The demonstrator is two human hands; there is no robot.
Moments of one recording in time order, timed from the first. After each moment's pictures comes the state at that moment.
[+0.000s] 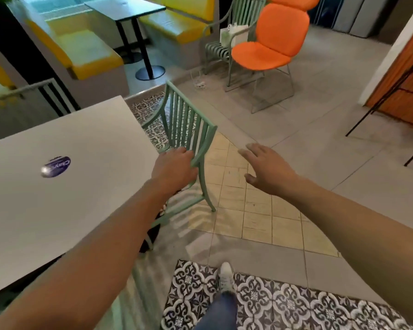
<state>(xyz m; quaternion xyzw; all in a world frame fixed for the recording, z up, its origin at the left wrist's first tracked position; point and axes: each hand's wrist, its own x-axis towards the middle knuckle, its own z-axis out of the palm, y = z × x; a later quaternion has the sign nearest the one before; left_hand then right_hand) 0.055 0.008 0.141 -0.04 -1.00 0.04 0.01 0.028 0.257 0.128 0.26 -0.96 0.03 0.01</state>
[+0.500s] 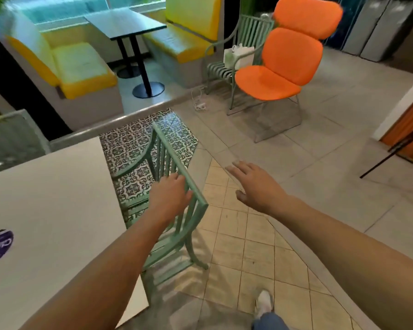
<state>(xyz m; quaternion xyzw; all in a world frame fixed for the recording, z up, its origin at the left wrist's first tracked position) -0.249 -0.008 0.111 0.06 -1.00 0.01 -0.01 -0.294 0.226 0.131 0.32 -0.94 0.07 0.00</state>
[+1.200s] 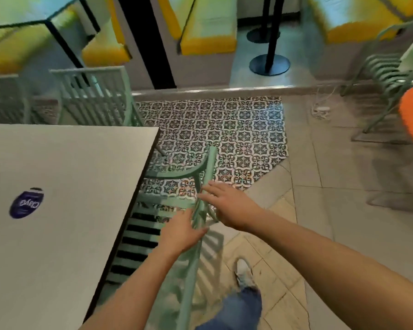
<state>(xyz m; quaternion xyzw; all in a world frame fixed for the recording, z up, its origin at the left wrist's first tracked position) -0.467 -0.084 0.019 0.45 -0.85 -0.24 -0.10 -0.635 -0.008 0.046 0.73 -0.66 0.10 -0.10</state>
